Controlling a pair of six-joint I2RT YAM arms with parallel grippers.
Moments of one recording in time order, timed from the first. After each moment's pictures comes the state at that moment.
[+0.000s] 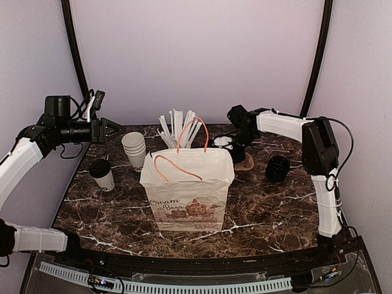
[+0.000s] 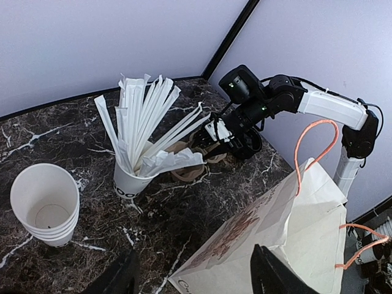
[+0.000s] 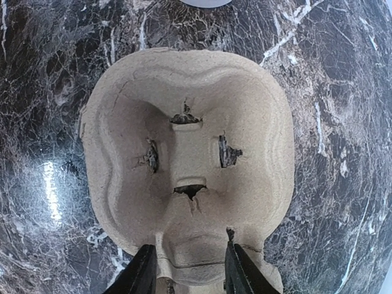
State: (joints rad) left arm -0.16 1.08 1.08 -0.48 0.76 -0.15; right arm 0.53 2.22 1.89 -0.89 -0.26 -0.99
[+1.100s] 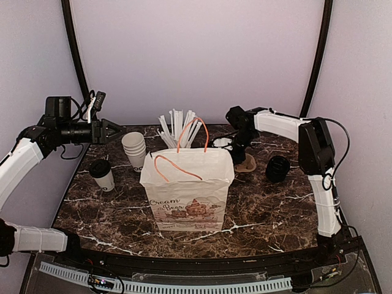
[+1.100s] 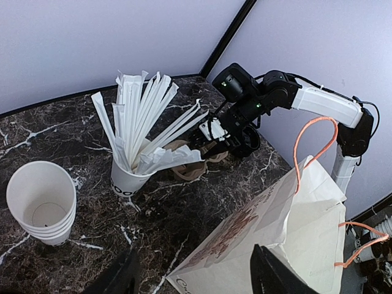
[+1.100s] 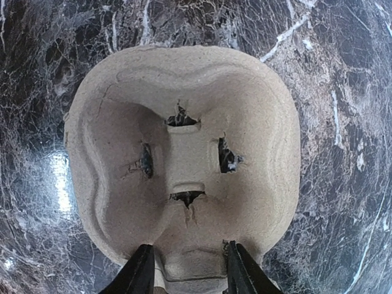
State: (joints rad) left arm -0.16 1.08 1.08 -0.48 0.77 -0.15; right arm 0.53 2.27 1.96 -0.98 -0.24 -0.98
